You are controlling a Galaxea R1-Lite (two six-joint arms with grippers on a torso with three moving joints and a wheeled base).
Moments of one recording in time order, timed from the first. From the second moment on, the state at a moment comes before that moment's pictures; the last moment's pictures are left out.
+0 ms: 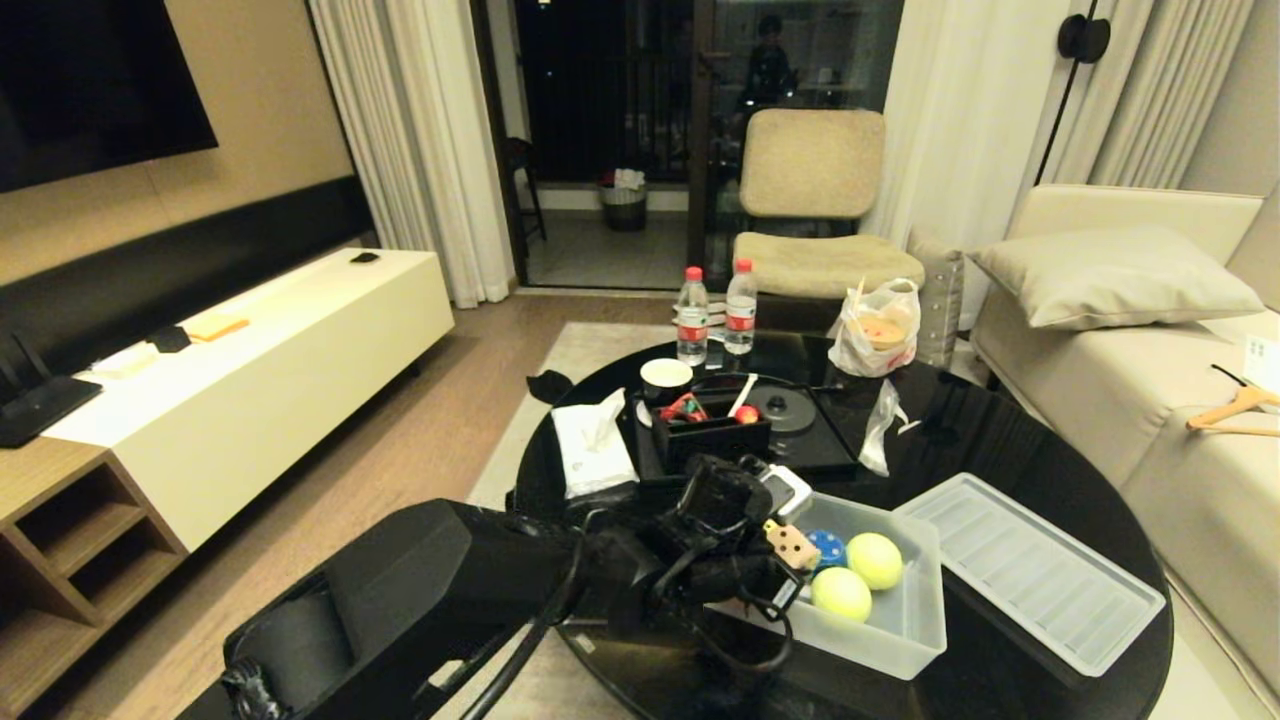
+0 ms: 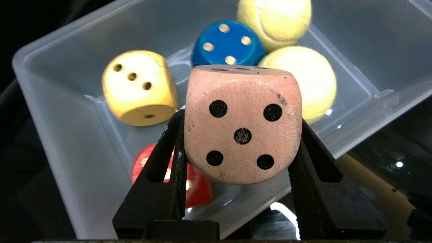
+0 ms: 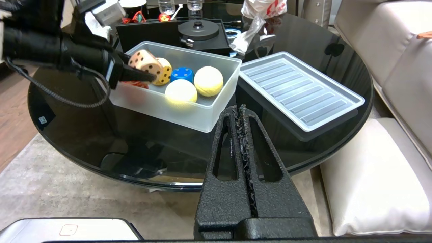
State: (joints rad) left arm -0.89 2.65 -1.95 -0.21 -0.04 0.11; right arm -0.01 0.00 0.00 0.01 0.00 0.00
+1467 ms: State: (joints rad) left arm -0.91 2.70 -1.96 -0.22 -0.03 0.11; right arm -0.01 0.00 0.00 0.01 0.00 0.00
